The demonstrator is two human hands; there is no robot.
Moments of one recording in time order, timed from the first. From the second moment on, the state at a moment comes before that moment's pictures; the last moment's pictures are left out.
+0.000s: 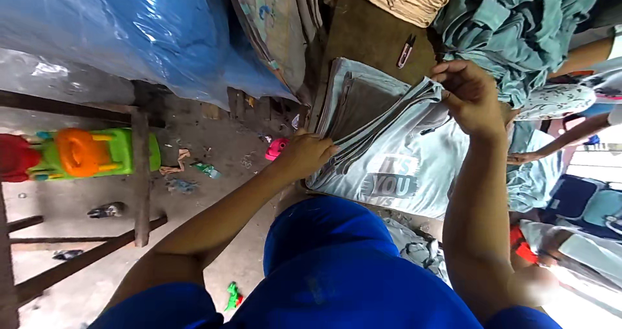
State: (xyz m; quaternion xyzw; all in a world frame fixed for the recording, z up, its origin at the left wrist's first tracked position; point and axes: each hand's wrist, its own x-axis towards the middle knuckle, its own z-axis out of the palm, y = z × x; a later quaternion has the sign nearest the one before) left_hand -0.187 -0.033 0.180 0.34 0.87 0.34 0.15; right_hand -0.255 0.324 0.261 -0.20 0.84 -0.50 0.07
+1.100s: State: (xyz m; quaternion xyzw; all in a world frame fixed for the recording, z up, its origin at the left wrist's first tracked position) left_hand -0.188 0.024 0.192 0.33 0.72 0.57 0.21; right_hand -0.251 0.330 0.289 -0.24 0.81 -0.52 0.12
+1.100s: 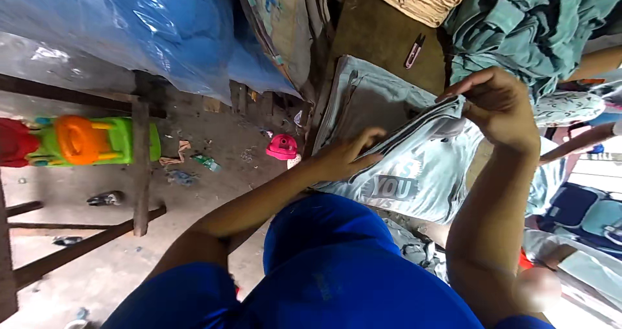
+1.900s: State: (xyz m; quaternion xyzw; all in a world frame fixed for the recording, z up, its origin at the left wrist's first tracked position) left_hand -0.266 0.087 0.159 -0.16 0.45 0.79 0.38; right_hand -0.222 0.329 0.275 -0.20 0.79 -0.58 0.06
